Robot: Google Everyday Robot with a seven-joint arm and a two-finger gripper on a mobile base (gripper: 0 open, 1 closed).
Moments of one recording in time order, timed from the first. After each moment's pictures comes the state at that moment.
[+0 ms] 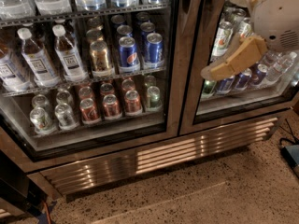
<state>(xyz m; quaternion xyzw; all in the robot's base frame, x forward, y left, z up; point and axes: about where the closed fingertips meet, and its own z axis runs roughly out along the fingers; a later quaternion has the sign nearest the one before) 0.491 -0.126 1.041 -0.55 0.66 0.10 0.51</state>
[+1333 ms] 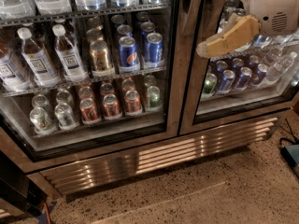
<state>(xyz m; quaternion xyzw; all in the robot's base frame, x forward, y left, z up) 0.535 -0.124 1.054 -0.51 0.64 0.18 0.54</state>
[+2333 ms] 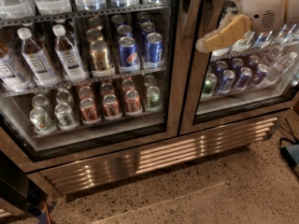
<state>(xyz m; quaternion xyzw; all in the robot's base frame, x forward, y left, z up) 0.575 -0.134 1.040 -0.51 0.64 0.19 0.54</state>
